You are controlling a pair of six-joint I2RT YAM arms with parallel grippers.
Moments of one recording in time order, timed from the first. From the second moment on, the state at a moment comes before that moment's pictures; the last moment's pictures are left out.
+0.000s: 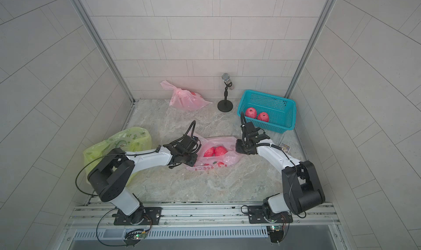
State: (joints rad) left arm -0.70 1.67 0.86 -0.33 -0.08 -0.27; right arm 0.25 1.45 0.87 -0.57 -0.10 0.43
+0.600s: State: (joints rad) left arm -0.57 1.62 0.77 -0.19 -0.04 -0.32; right arm 0.23 1.54 0.78 -0.44 -0.11 0.45
